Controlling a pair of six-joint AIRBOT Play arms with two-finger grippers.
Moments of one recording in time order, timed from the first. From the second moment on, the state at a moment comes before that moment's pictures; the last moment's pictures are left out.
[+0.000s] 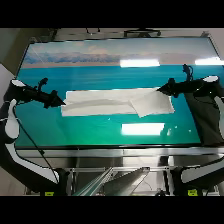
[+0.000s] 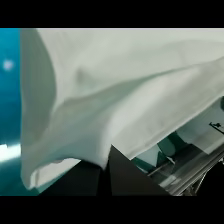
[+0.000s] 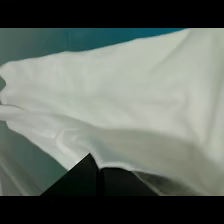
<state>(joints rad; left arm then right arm) 0.35 -1.89 1.55 0.90 -1.55 -1.26 -0.28 -1.76 1.32 -0.50 1.23 1.07</state>
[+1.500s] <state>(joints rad) 0.31 -2.01 1.98 0.78 -1.59 -1.34 -0.38 -1.95 1.54 -0.84 1.37 1.15</state>
